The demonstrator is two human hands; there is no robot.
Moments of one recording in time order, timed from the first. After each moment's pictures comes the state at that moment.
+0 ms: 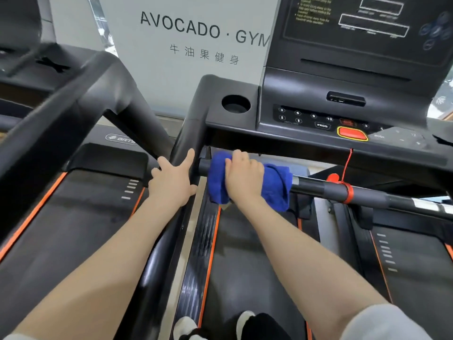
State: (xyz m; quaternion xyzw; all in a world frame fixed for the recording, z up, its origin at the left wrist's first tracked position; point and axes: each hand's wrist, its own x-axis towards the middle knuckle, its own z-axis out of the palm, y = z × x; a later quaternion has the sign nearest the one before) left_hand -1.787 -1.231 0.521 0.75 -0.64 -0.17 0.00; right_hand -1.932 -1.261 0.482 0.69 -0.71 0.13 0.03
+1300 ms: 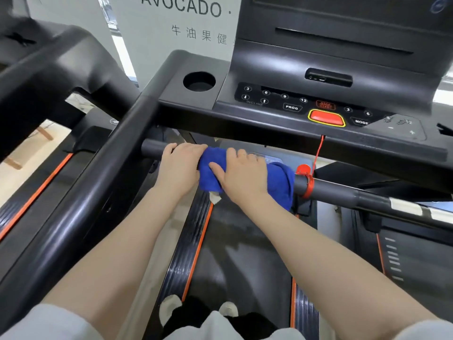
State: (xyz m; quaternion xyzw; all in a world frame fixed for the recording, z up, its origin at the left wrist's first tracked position) left_hand -1.911 -1.253 0.477 0.65 -0.75 -0.02 0.14; right_hand -2.058 -1.250 0.478 0.78 -0.62 0.05 0.04
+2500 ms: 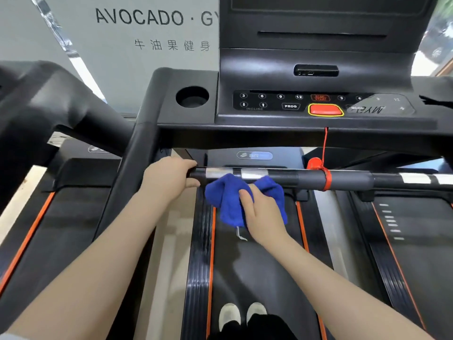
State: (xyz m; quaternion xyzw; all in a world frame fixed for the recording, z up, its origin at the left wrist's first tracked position) left_hand -1.856 -1.277 0.523 0.61 -0.78 -0.09 -0.07; right_hand -2.036 -1.196 0.458 0.66 -0.67 0.24 -0.24
